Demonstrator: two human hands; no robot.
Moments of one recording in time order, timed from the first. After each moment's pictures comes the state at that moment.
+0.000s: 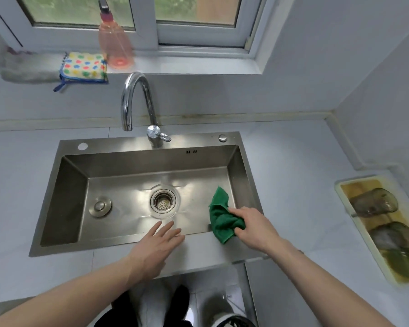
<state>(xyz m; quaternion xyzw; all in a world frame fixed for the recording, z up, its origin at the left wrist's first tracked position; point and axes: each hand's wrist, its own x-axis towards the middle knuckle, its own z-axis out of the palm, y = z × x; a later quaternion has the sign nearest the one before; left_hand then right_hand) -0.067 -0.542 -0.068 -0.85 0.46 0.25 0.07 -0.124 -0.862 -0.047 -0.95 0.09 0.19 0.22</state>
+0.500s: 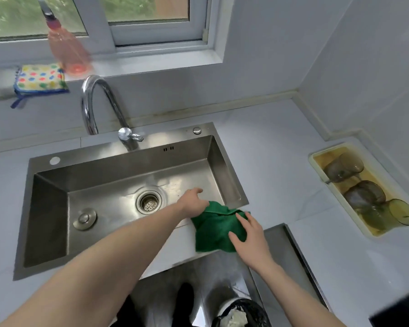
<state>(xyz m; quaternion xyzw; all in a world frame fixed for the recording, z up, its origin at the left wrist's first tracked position) -0.024 -0.706 -0.052 -0.84 0.13 0.43 -0.31 -0.231 -0.837 -0.079 -0.87 0.32 0.06 0.38</state>
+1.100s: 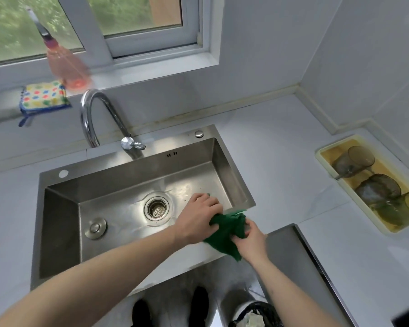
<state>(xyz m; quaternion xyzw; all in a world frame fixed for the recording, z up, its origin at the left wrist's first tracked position) -0.051 -0.684 -0.045 -0.82 0.55 0.07 -0.16 -0.206 -0.820 -0.091 -0.75 0.46 0.05 0.48</state>
